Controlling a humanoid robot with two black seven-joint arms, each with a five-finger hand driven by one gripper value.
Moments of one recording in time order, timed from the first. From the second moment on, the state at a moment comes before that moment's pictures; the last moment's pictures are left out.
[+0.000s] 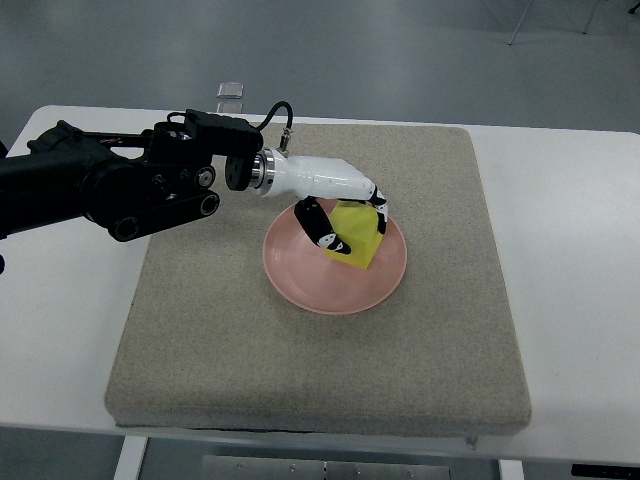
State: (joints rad) left arm -1.35 0.27 0.15 -0.97 1.32 -0.11 -0.41; right arm 0.03 0.00 -0.02 0.15 0.06 -0.04 0.14
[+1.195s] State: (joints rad) left arm -1.35 0.31 0.14 -0.97 1.31 -0.12 -0.43; right arm 0.03 0.00 -0.02 0.15 0.06 -0.04 0.14
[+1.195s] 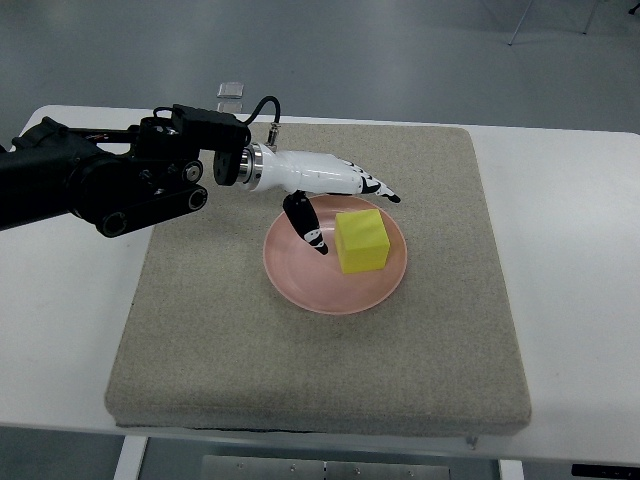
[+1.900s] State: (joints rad) left arm -1.33 0.37 0.13 -0.61 1.22 -0.09 -0.43; right arm 0.03 0.00 -0.02 0.15 0.06 -0.04 0.14
